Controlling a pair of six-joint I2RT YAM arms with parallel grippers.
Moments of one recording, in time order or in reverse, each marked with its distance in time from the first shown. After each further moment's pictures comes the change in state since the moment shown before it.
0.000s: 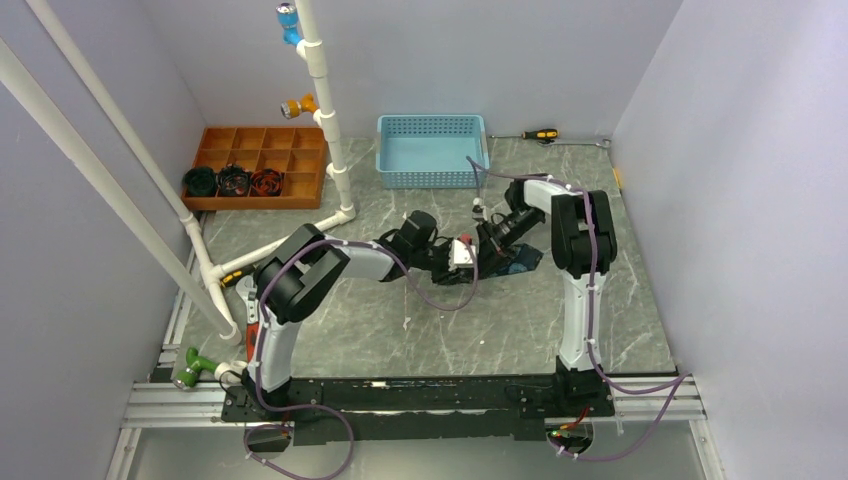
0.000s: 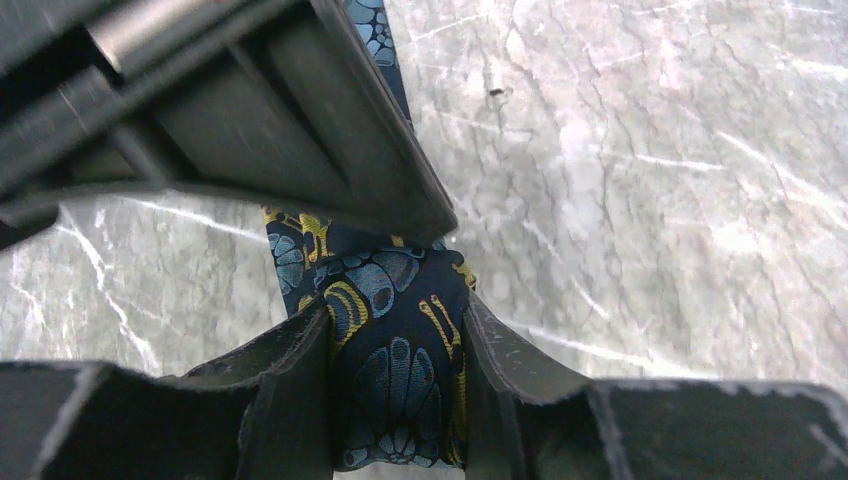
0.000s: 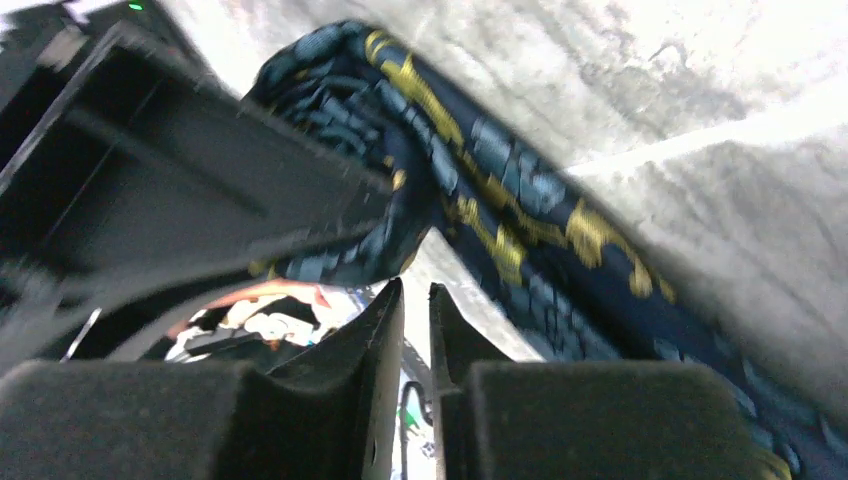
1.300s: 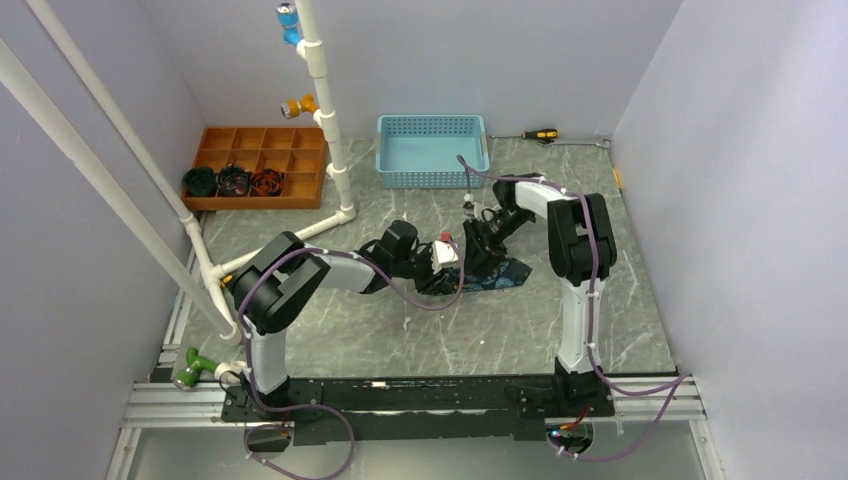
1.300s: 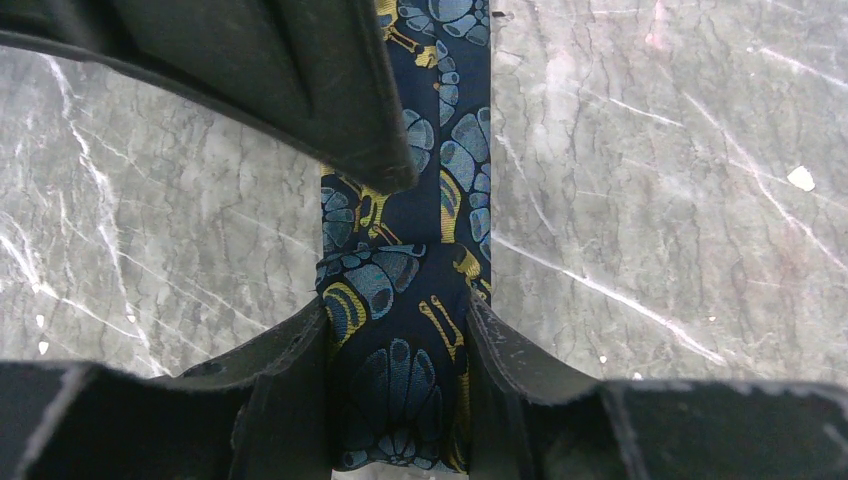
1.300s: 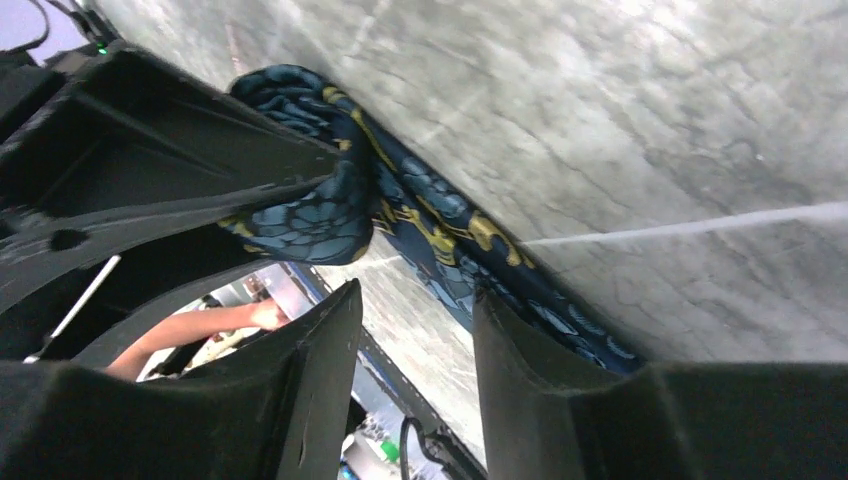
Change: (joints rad) left arm 0.047 -0.142 -0.216 0.065 -0.067 -0.197; right arm 0.061 -0.061 -0.026 0.124 0.060 0.149
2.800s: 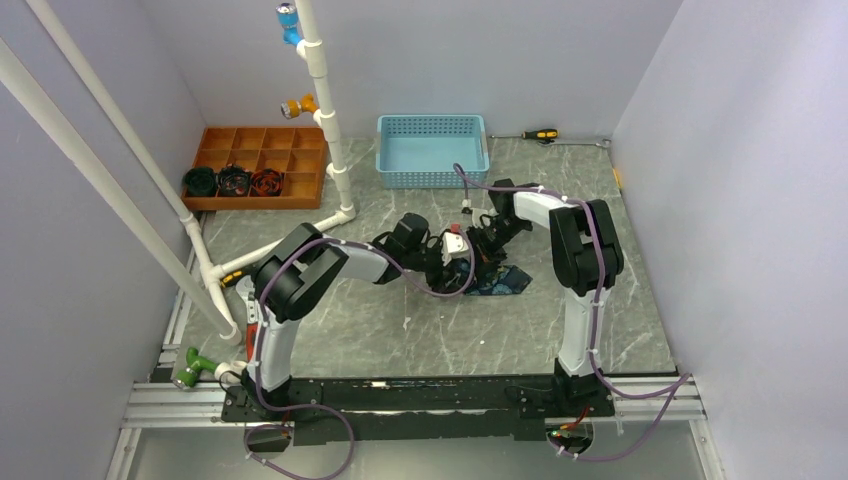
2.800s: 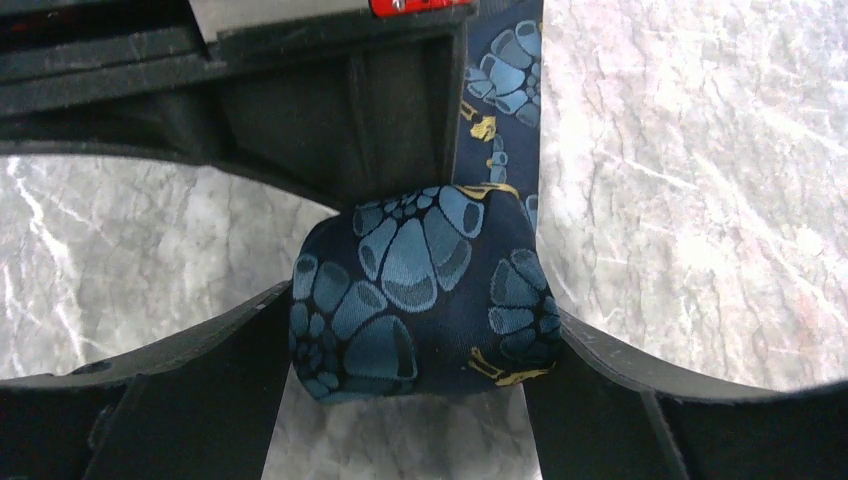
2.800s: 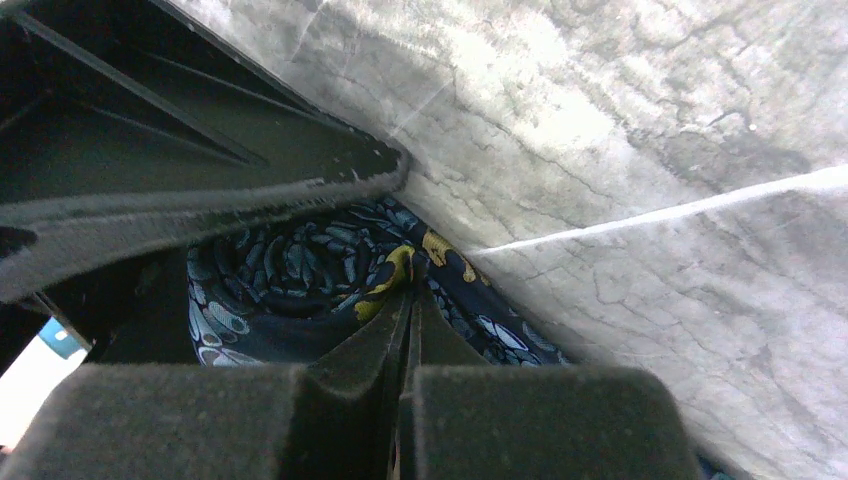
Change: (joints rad) left arm -0.002 0.127 0.140 -0.002 0.083 -0.053; right arm 0.047 -0.113 -0.165 0.208 0.105 0.064
